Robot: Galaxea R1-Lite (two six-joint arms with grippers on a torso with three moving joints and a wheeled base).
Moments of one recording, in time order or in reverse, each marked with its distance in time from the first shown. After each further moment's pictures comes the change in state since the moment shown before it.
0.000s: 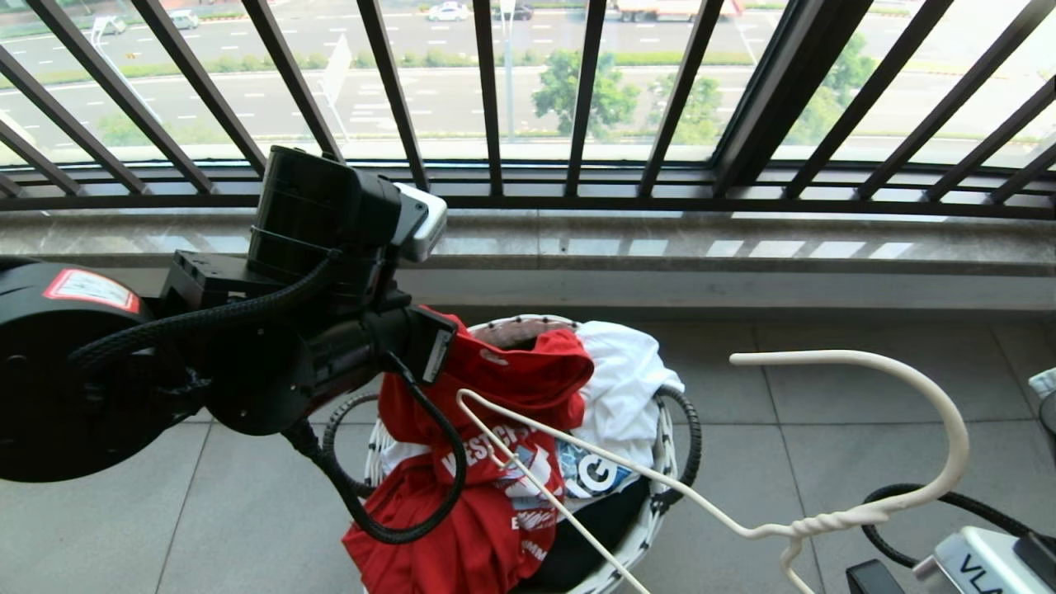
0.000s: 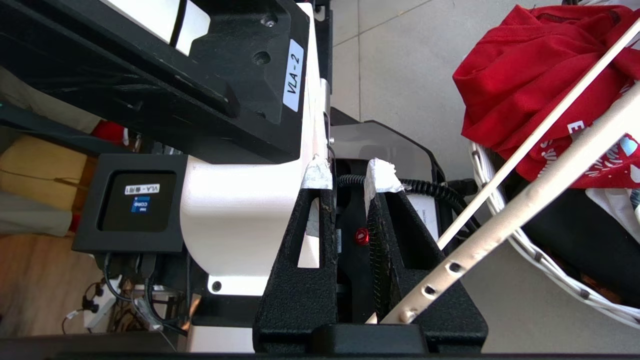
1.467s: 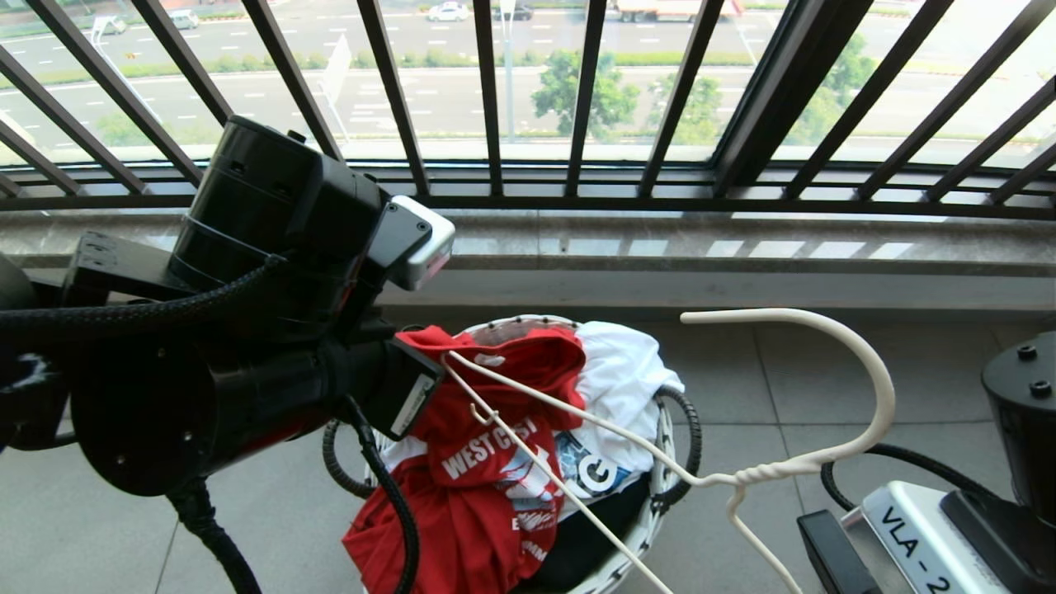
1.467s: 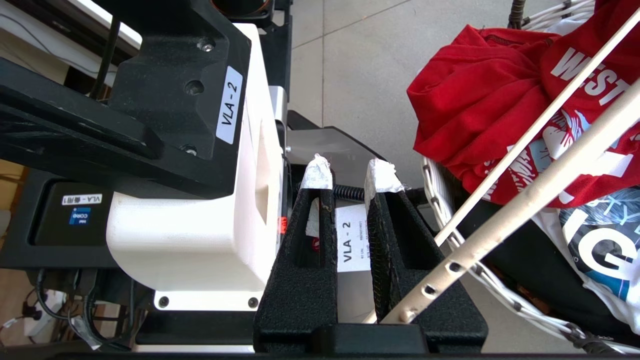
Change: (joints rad) left arm -0.114 -0.096 -0.054 0.291 0.034 0.018; right arm 0.008 0.073 -0.067 -0.023 -0.076 -0.060
